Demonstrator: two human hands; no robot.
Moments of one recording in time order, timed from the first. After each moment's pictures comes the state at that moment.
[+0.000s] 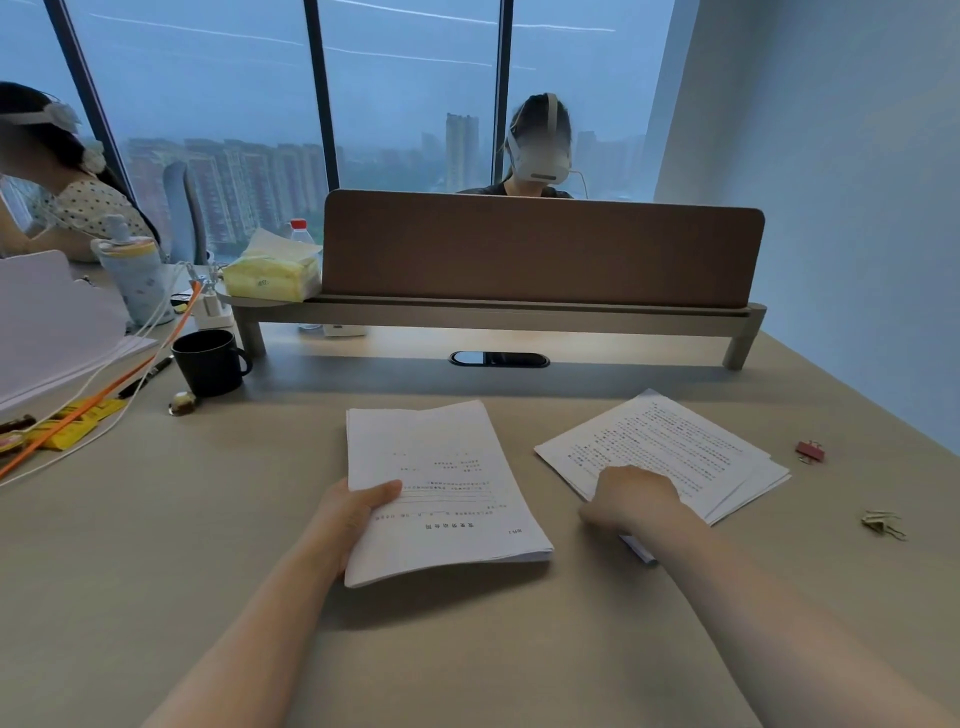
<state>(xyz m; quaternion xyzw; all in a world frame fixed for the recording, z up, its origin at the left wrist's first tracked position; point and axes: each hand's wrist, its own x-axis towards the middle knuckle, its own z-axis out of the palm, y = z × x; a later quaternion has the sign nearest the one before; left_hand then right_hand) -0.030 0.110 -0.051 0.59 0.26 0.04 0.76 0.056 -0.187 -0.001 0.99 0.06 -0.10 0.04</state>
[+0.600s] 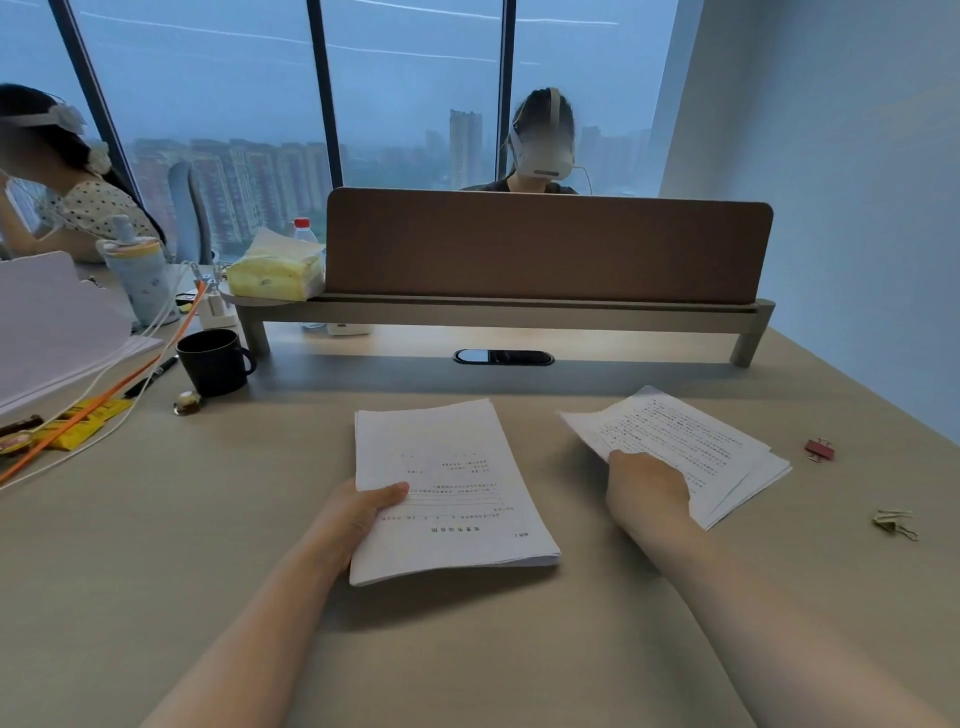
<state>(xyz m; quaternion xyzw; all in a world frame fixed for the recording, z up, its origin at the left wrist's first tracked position) -0.031 0.110 -0.049 0.63 0.26 0.01 0.73 0.061 -0.193 -0.016 1.00 0.03 0.04 0.03</state>
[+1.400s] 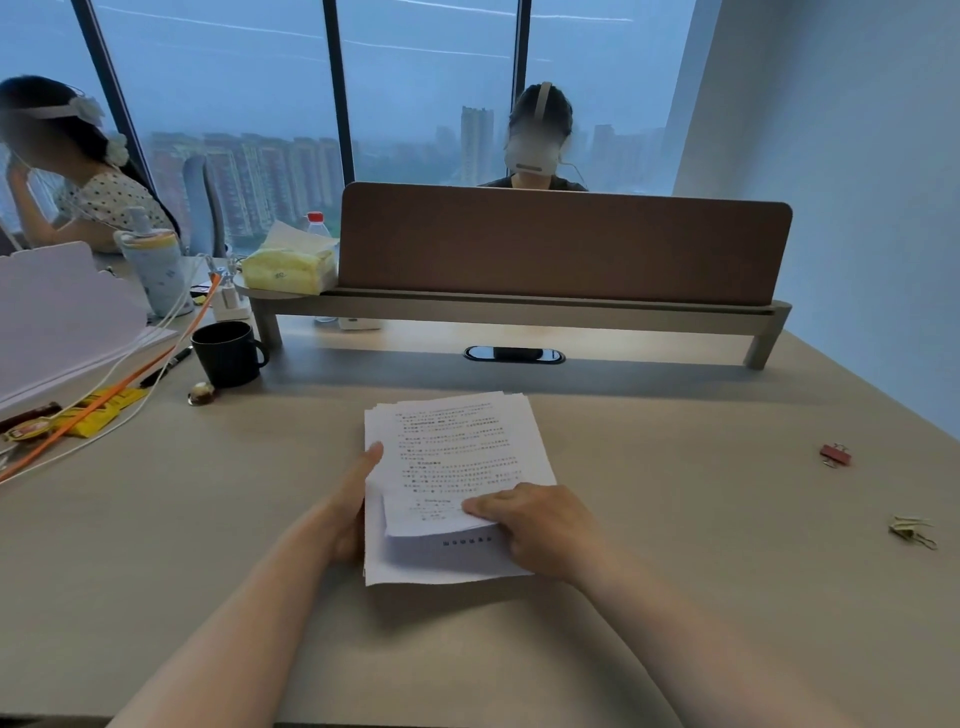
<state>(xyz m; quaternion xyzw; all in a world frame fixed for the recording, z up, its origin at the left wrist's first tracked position) -0.029 0.125 -0.041 0.55 0.28 -0.09 0.78 0.010 -0.116 -0.024 0.90 0.44 0.01 -0.04</state>
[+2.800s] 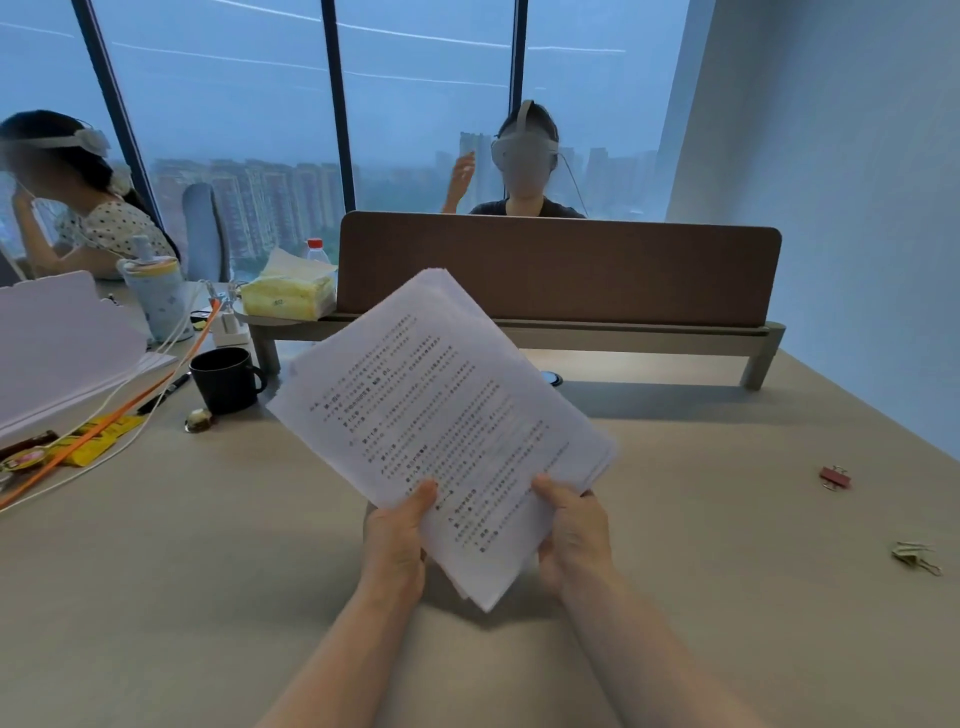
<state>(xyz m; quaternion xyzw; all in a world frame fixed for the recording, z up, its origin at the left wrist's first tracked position) -0.033 0.045 -0.033 0.42 0.15 0.23 0.87 0.003 -0.104 -0.006 0.46 -0.10 -0.08 -0.88</state>
